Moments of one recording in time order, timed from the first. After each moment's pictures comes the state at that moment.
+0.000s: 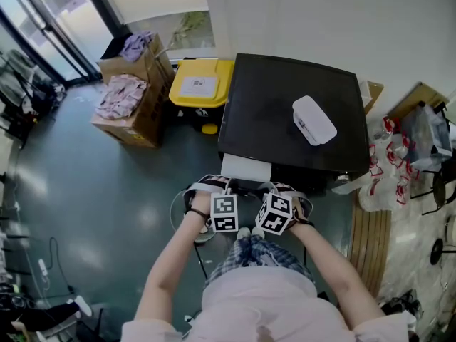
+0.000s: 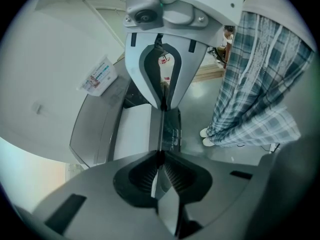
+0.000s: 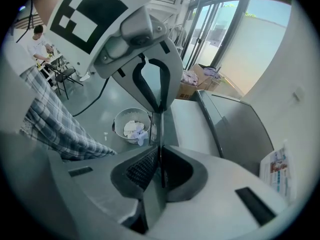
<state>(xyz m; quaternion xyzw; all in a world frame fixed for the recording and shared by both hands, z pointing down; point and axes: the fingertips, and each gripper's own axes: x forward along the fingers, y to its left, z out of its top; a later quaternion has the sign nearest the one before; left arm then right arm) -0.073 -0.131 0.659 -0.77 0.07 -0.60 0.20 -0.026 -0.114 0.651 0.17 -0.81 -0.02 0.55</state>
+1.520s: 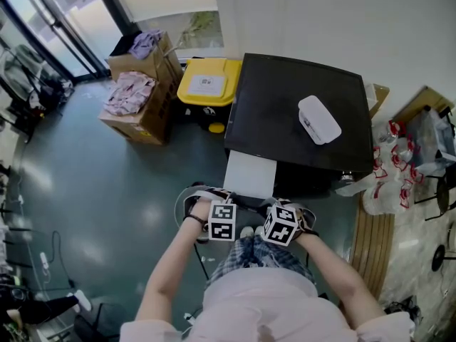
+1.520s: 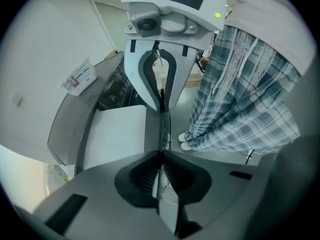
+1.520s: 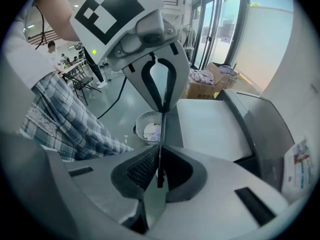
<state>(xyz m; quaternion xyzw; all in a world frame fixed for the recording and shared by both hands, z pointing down) -0.086 -0.059 0.663 -0.79 -0.02 -0.60 0.13 -0.039 -0.044 0.654 0.09 -0.84 0.03 0.54</state>
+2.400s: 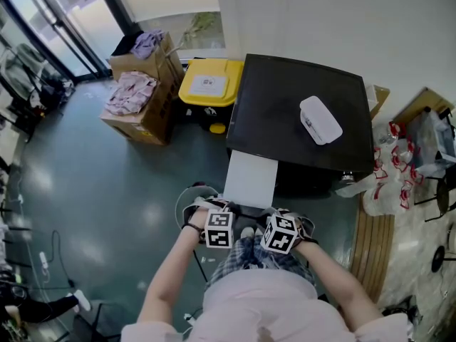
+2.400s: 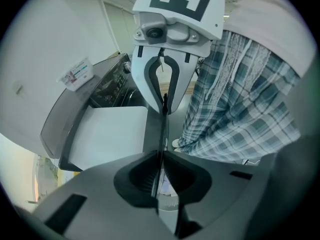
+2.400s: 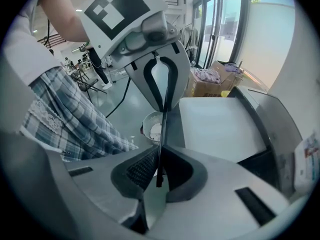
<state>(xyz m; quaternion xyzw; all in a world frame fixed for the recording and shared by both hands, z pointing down) -0.093 -0.024 0.670 -0.81 -0.02 -0.58 0.09 -0.047 -0.006 0.664 0.06 -0.84 0.05 0.53</state>
